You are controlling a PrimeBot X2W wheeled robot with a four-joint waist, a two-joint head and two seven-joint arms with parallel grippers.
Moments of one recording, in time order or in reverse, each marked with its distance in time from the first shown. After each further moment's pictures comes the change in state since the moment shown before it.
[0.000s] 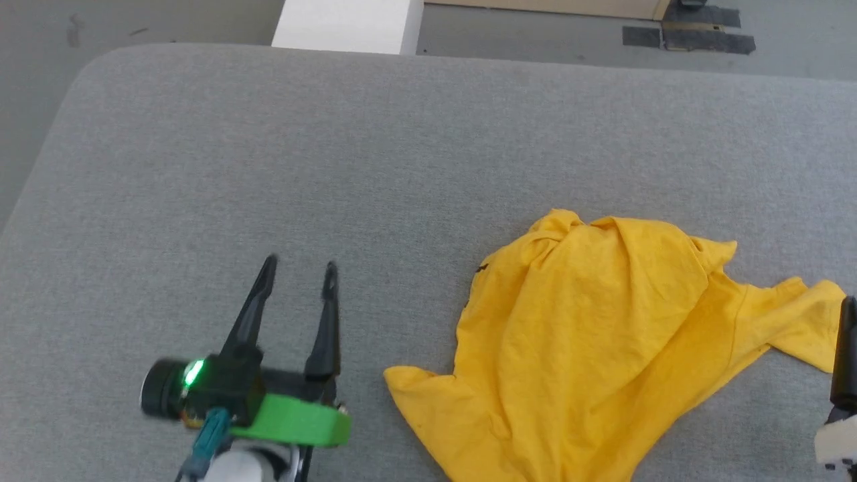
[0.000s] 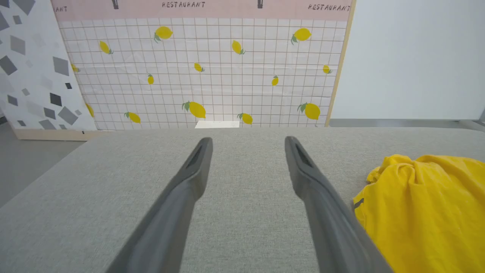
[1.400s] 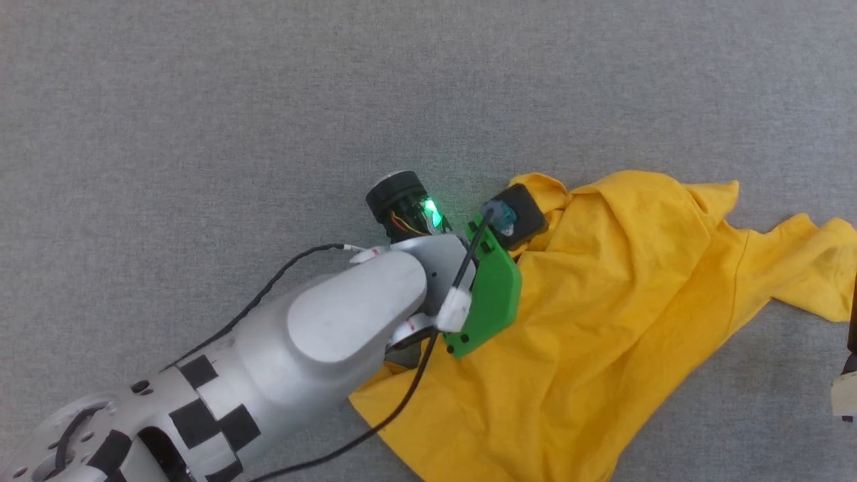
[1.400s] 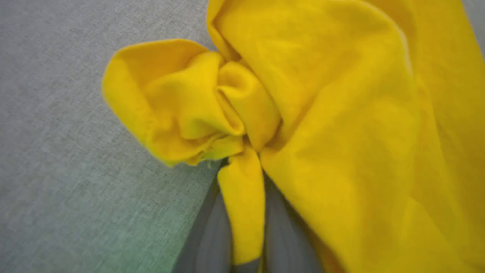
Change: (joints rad) left arm -1.007 0.185 -1.102 0.544 -0.655 -0.112 0.556; right arm -0.111 0.000 -0.003 -0.118 0.017 0.000 0.123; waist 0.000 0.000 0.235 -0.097
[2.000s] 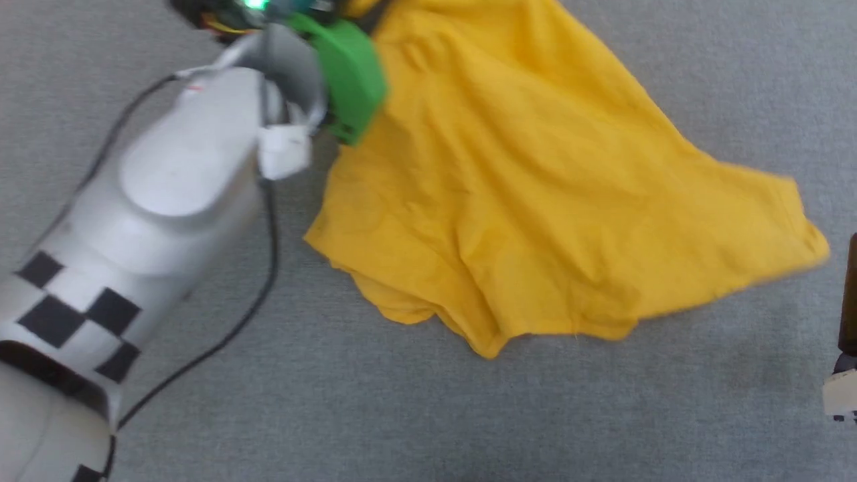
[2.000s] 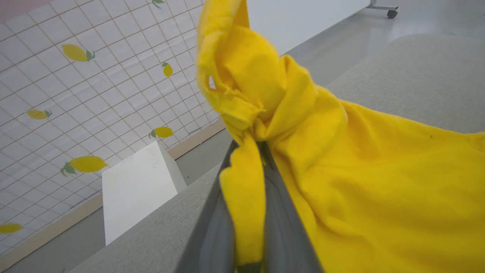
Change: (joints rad) left arm -0.233 0.135 0.235 0.122 0.068 0.115 -0.345; right arm -0.001 0.000 0.016 0.010 0.012 0.000 -0.009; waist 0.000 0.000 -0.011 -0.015
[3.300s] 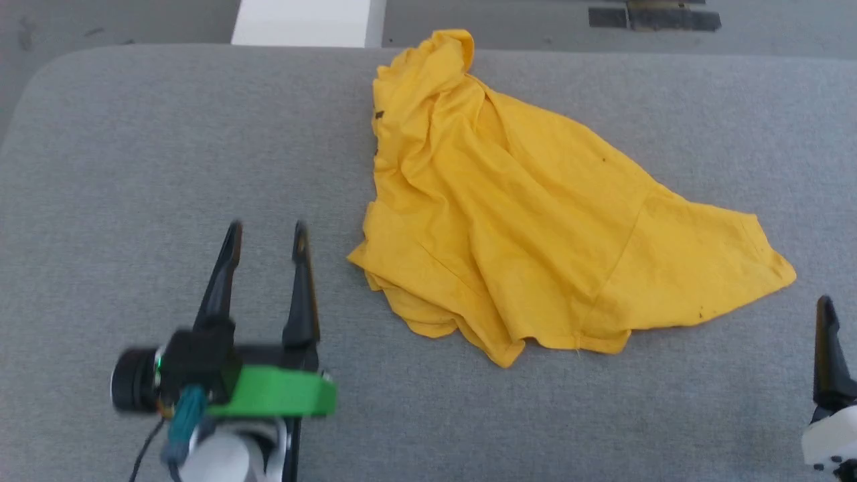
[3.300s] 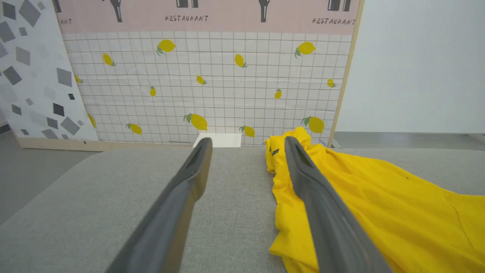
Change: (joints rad) left arm 1.058 0.020 0.516 -0.746 0.248 0.477 -0.211; right arm 0.101 0.000 0.018 0.067 0.011 0.000 0.008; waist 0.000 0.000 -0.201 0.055
